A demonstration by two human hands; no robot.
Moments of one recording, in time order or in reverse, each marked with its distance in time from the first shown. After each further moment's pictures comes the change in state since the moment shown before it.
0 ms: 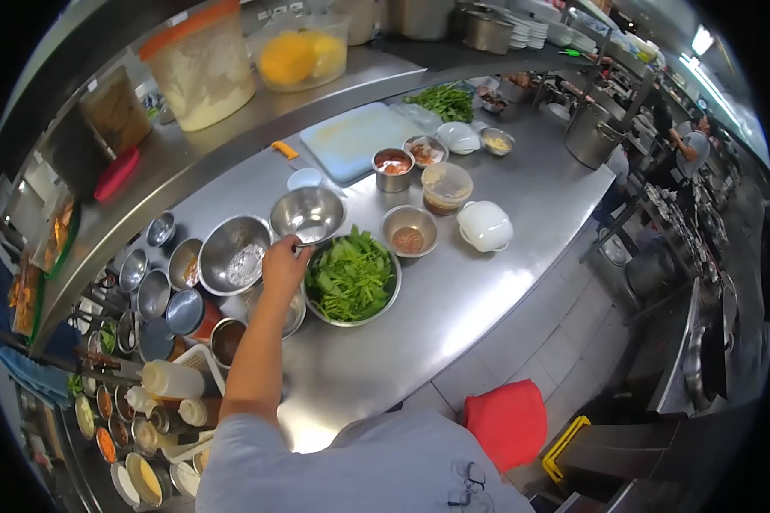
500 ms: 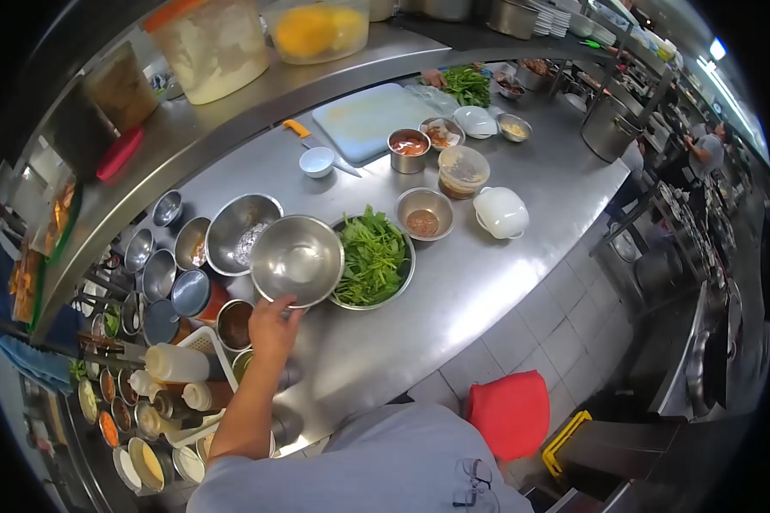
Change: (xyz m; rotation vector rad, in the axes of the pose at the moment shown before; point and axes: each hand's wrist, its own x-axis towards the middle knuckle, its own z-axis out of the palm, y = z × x) left_hand -0.151 -0.025 -0.061 0.000 0.056 0.016; right_hand -0.082 -0.088 -0.030 -0.186 0.181 -0.029
